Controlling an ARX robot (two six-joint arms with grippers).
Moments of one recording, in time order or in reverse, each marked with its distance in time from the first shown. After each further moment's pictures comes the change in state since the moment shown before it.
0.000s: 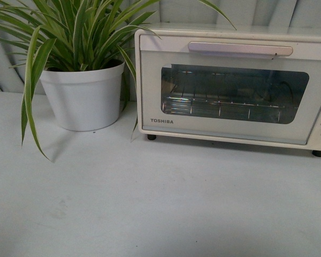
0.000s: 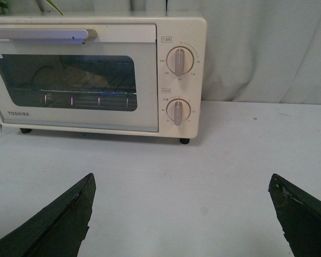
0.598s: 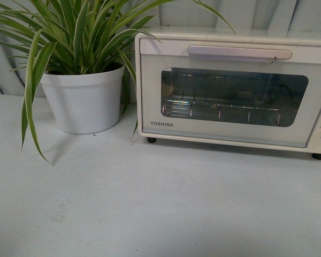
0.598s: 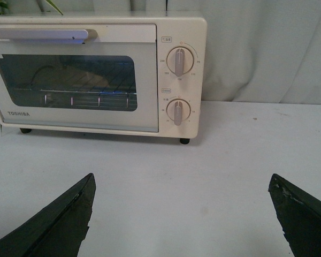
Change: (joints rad) left arm 0.000 0.000 0.000 0.000 0.000 0.000; right arm 0.000 0.000 0.000 0.000 0.000 0.000
